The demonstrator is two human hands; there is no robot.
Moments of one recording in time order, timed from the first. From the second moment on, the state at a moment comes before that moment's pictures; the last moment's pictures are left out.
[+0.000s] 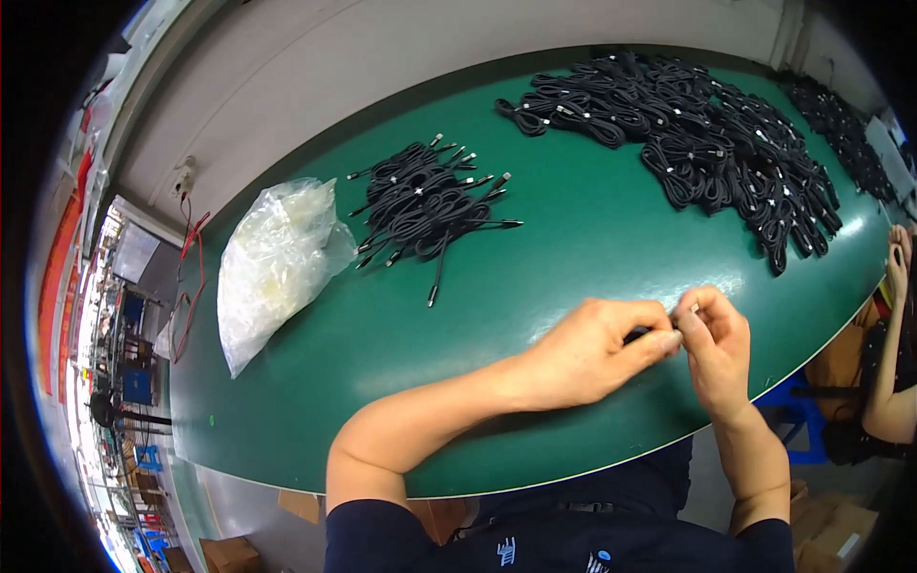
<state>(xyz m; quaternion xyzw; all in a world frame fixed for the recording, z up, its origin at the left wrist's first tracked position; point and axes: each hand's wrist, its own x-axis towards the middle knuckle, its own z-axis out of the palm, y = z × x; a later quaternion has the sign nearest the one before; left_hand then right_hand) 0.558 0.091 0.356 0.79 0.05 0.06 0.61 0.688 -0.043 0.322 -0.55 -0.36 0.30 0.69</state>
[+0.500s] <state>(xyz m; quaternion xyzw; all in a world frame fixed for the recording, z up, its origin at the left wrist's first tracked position) 0.525 0.286 0.298 0.91 0.32 0.23 -0.12 0.819 0.179 0.290 -0.68 -0.63 -0.23 0.27</state>
